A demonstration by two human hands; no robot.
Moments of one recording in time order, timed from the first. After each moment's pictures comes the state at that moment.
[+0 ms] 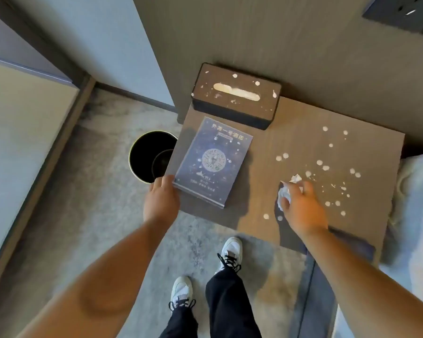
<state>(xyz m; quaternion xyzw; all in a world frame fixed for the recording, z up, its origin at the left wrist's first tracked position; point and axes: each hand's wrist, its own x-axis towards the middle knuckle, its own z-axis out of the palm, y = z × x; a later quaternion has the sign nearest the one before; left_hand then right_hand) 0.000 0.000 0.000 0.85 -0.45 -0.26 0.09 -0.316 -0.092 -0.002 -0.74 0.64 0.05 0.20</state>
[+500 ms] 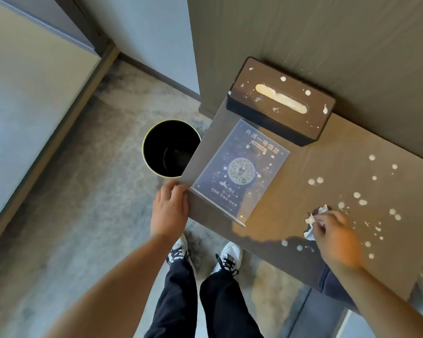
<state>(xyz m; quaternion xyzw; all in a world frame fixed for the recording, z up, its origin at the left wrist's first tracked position) 0.008 0.026 -0.048 0.87 -0.42 -0.21 0.16 -0.334 -0.115 -0.022 -0.78 0.59 0.00 0.20</state>
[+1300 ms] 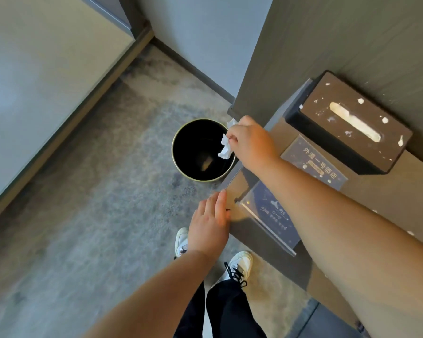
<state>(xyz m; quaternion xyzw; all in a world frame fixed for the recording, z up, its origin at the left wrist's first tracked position) 0.017 0.034 -0.061 0.84 -0.46 -0.25 0.15 0.029 -0.181 -0.015 -0.91 0.34 0.05 0.25</state>
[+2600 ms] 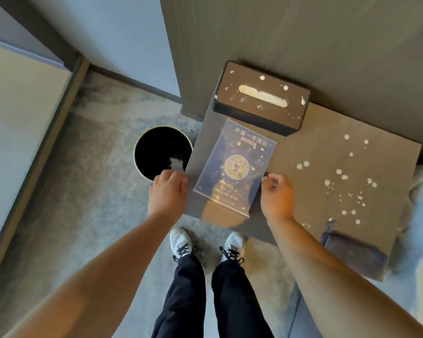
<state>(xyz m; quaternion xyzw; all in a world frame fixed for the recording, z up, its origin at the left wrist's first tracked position) 0.054 -0.022 -0.006 0.83 -0.46 -0.30 0.12 -0.174 -0.103 0.006 -0.48 0.77 -0.15 0.40</state>
